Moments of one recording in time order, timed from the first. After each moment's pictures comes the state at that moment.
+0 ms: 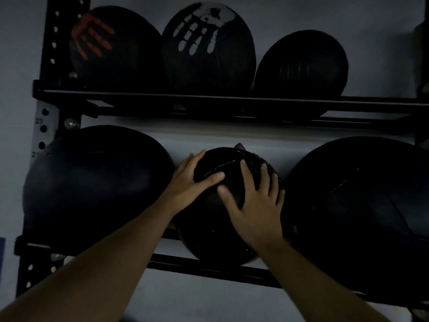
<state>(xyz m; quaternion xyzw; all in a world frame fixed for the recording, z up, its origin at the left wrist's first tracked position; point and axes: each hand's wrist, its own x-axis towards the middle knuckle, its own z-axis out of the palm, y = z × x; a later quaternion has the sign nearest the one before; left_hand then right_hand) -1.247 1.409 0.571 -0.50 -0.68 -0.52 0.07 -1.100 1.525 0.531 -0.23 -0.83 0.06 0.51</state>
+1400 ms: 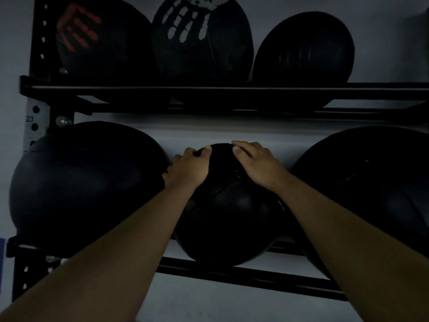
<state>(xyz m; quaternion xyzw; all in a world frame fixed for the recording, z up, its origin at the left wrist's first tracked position) -1.244 1.454 0.607 -0.31 -0.81 -0.49 0.11 -1.111 1.582 0.621 -0.17 -0.90 0.13 0.38</state>
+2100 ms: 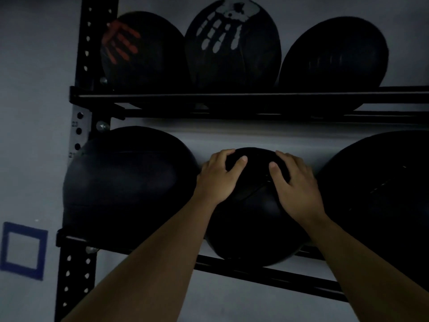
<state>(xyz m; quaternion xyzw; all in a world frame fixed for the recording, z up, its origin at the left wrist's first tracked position) -1.240 1.435 0.583 -0.44 -0.72 -0.51 0.17 -1.098 1.567 0.569 -0.17 -0.82 0.11 0.54</state>
